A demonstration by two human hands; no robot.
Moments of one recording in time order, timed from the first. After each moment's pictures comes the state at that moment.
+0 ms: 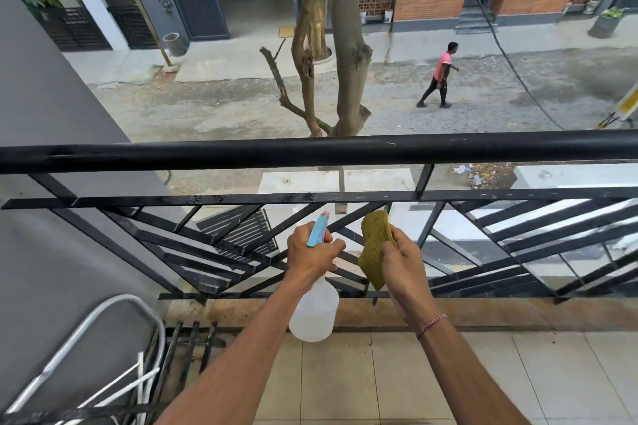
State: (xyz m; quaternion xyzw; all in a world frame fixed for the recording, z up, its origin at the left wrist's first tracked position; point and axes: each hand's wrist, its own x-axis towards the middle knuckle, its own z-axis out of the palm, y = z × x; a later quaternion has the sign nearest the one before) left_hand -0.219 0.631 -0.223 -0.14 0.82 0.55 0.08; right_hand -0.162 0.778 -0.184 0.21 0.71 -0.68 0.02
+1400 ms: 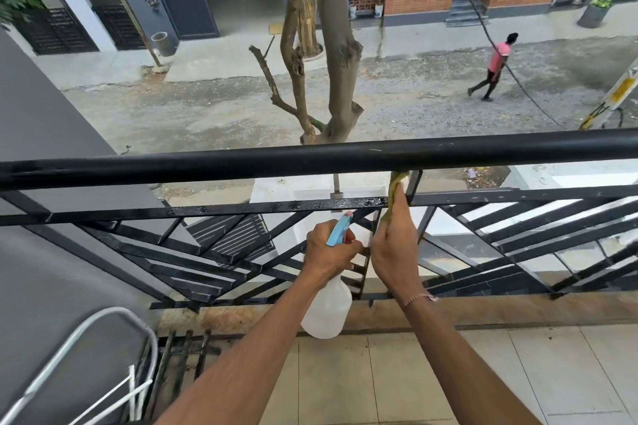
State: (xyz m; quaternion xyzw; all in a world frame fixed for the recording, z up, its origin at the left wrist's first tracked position) left_hand -0.243 0.681 -0.224 -0.06 0.84 0.53 0.12; right_hand -0.218 0.799 -0.211 0.12 0.86 -0.47 -0.18
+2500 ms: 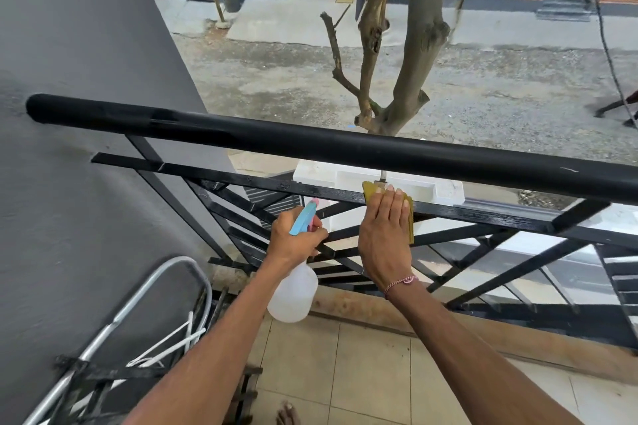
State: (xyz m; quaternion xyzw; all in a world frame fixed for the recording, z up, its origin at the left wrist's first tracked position) left_hand -0.270 0.432 -0.248 -0.18 0.81 0.55 0.05; right_hand -0.286 0.600 -0.268 -0.05 1.00 -0.07 -0.02
